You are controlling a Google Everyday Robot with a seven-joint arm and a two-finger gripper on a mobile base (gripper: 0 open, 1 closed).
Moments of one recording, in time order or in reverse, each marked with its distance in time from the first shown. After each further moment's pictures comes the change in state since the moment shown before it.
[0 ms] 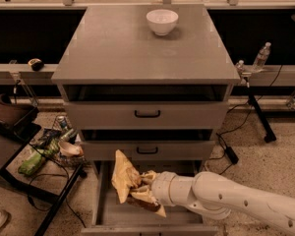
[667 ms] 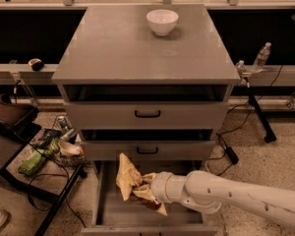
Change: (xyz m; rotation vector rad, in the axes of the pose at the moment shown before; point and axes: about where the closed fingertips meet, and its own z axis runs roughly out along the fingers) arm 0.053 -0.028 0.044 0.016 0.060 0.011
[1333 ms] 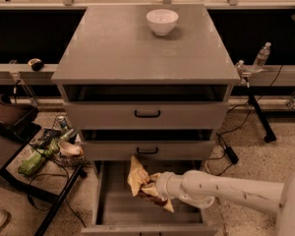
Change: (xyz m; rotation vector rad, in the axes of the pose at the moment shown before) arm 0.090 -0.059 0.057 0.070 0.105 0.007
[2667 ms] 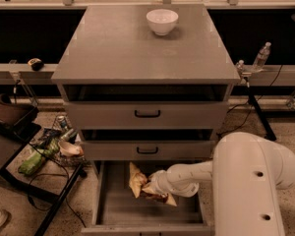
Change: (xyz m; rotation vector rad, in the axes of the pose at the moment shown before) arm 0.059 -0.025 0.079 -0.016 0.213 -0.123
